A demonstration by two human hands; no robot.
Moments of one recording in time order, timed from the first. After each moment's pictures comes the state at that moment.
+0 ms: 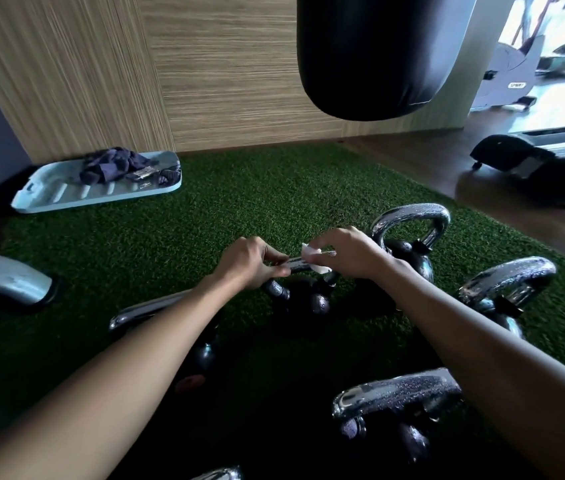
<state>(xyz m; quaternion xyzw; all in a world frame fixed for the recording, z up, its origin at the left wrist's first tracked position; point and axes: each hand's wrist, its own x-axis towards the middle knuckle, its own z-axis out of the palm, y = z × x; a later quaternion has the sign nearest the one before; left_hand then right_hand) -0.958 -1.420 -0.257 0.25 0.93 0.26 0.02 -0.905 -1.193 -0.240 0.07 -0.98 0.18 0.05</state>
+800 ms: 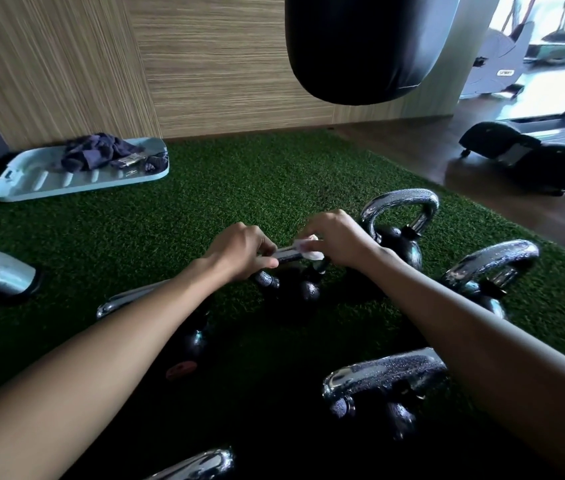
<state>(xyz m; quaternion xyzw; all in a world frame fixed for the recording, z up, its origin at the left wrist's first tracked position) -0.942 -1.419 -0.243 0.30 0.95 0.12 -0.02 -0.909 -1.196 -0.249 0.14 -0.96 0.18 0.13</state>
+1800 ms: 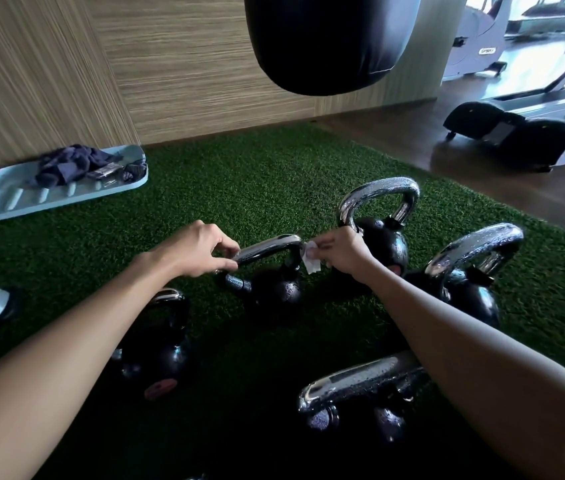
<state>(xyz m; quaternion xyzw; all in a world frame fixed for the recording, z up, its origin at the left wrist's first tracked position) -0.979 -1.434 -0.238 0.33 0.94 0.06 0.05 -0.908 -1.140 -0.312 -0.10 -0.88 0.45 0.08</state>
